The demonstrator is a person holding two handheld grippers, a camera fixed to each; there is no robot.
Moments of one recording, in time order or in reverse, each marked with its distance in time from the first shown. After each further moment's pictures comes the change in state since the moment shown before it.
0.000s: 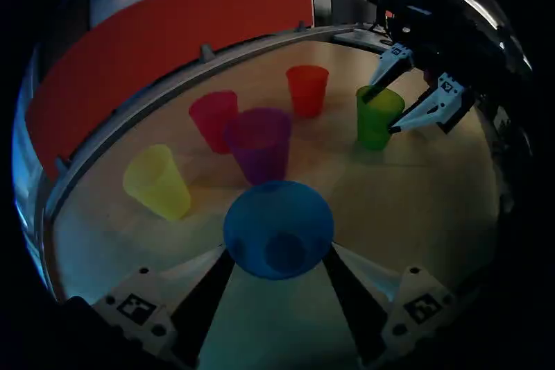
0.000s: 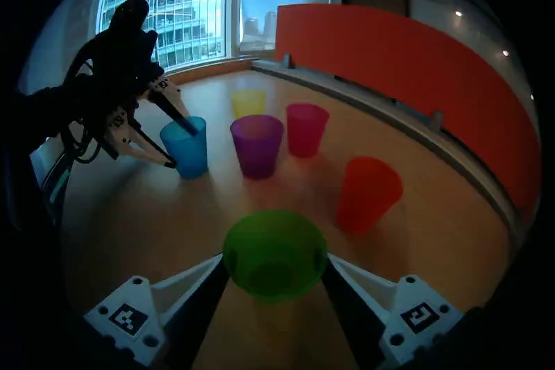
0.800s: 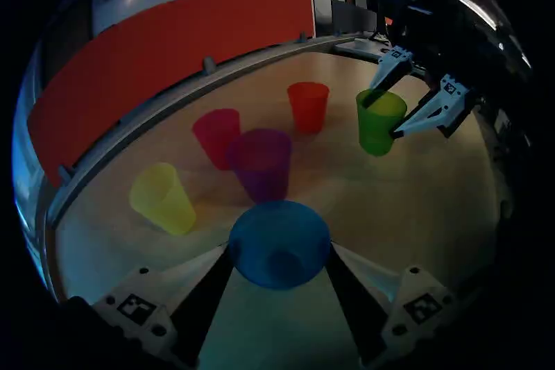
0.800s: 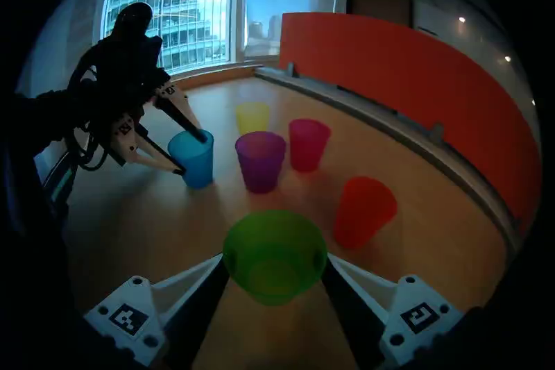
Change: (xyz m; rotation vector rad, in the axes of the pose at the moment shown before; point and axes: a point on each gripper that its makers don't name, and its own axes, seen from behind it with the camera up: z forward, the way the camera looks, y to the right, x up) left arm 0.022 -0.001 -0.003 0.013 0.054 -0.002; right arm 0.020 0.000 -0.008 0.011 0.018 -0.023
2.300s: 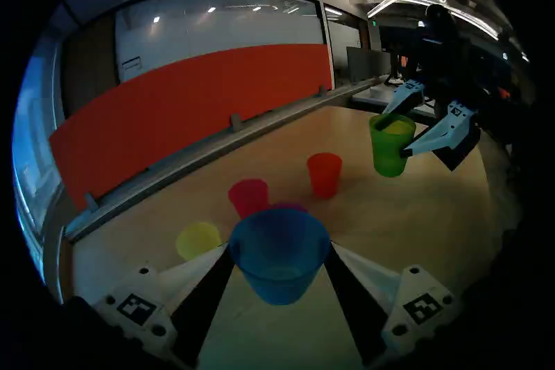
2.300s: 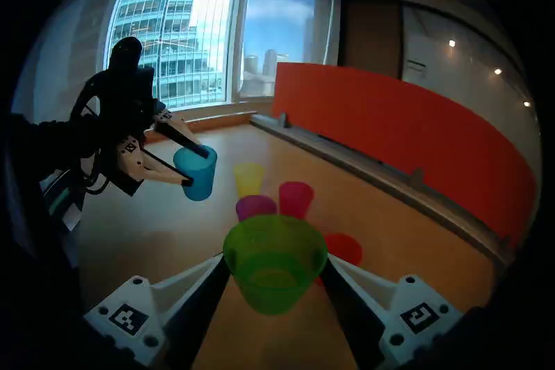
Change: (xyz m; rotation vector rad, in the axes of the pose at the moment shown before) left arm 0.071 -0.014 -0.061 0.108 0.224 -0.023; right arm 0.072 0.006 -0.051 -0.044 0.189 -0.015
